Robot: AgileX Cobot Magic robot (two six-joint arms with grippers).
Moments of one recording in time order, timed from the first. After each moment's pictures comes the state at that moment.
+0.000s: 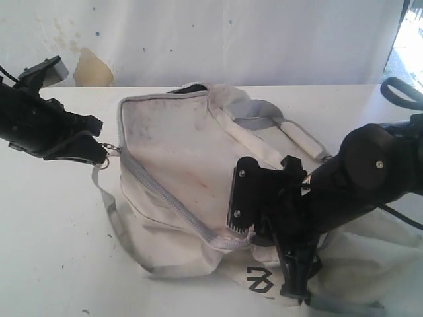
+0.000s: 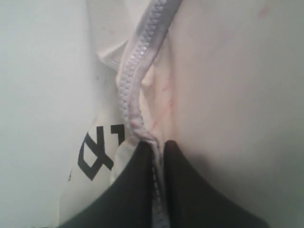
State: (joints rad) left arm -0.15 1.62 -1.05 -0.77 0.80 0.61; right arm 0.62 1.50 -0.77 0.25 0.50 -1.08
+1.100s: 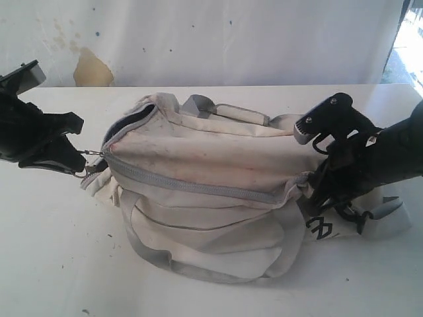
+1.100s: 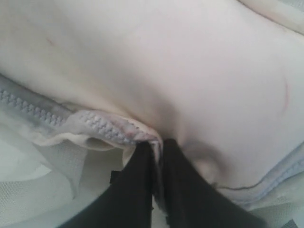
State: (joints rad) left arm -0.09 1.58 -1.05 -0.64 0.91 0.40; right arm 0.27 1.50 -0.77 0.26 0.36 -0.73
